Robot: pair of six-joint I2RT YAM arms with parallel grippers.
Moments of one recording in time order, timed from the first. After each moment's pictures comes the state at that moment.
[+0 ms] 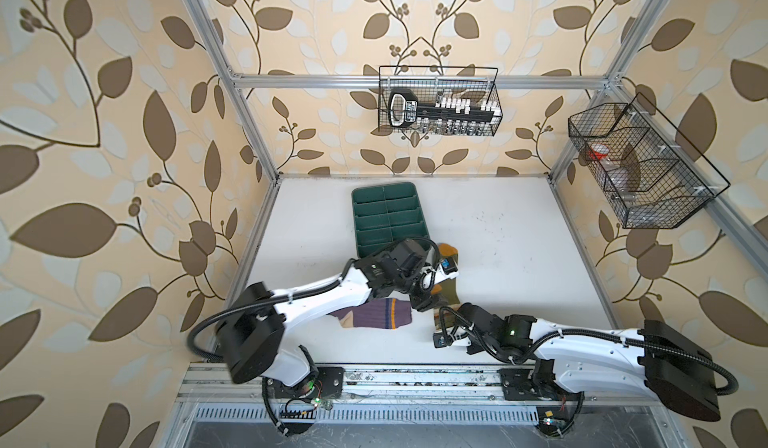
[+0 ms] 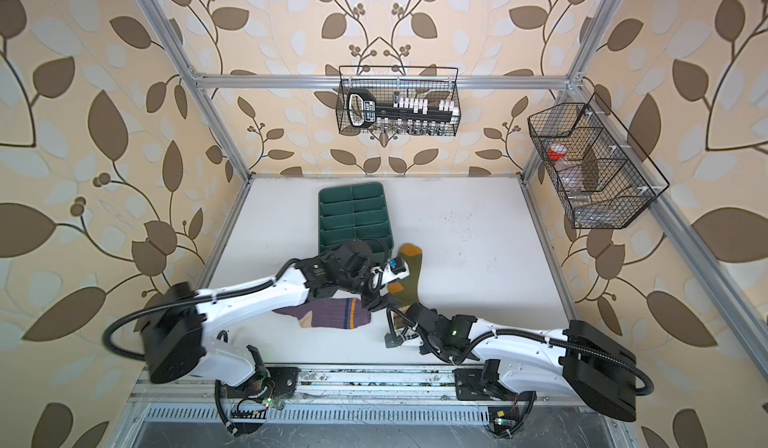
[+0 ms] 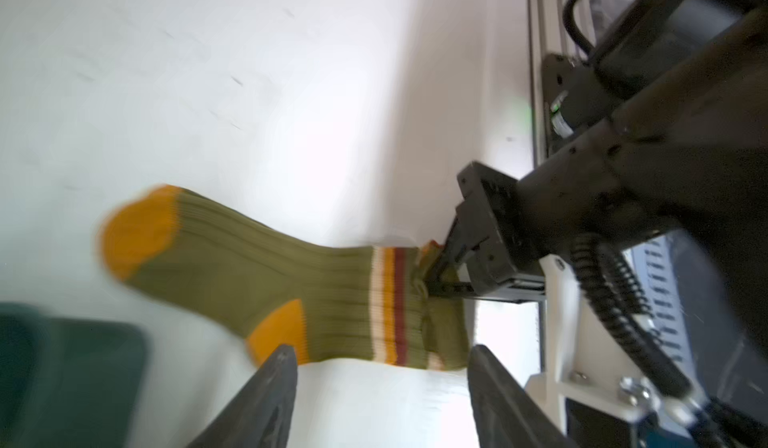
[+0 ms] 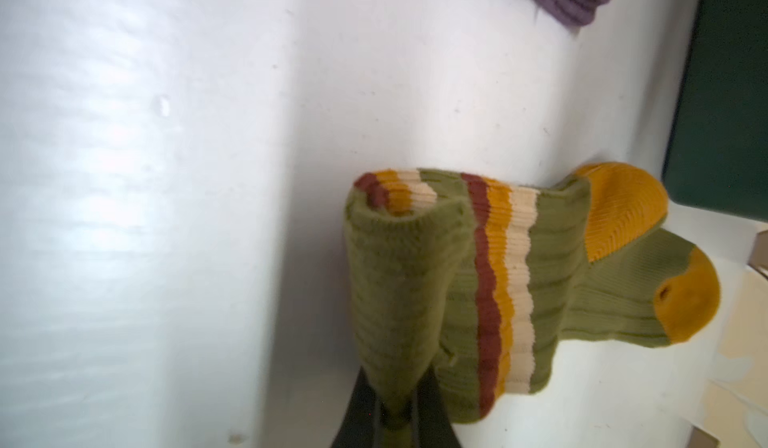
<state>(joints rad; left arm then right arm) -0.89 1.36 0.93 -0.25 0.35 0.29 1.05 1.12 0.38 -0.34 0.22 -0.79</state>
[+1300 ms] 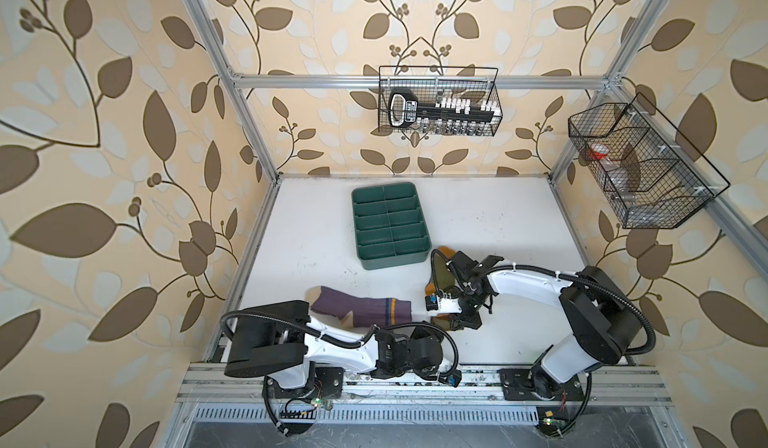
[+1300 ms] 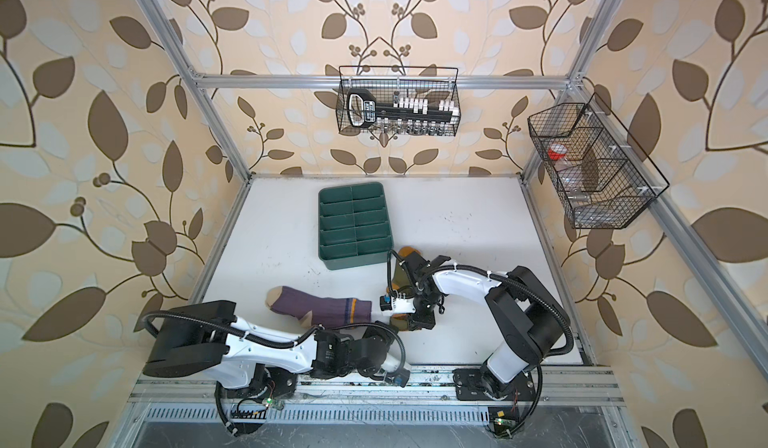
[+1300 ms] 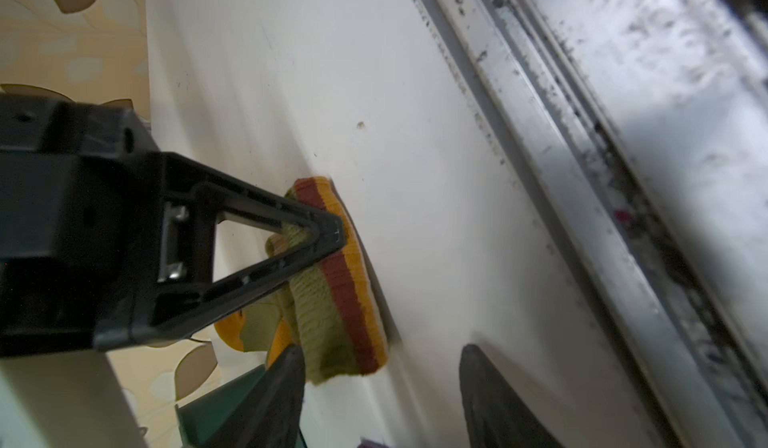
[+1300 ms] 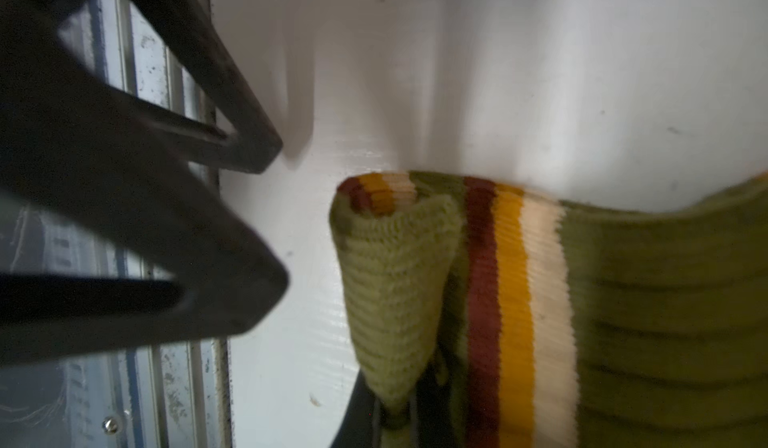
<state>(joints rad) -1.45 1.55 0.60 0.11 -0.41 0.92 0.66 1.62 0.84 -0.80 -0.40 -0.87</state>
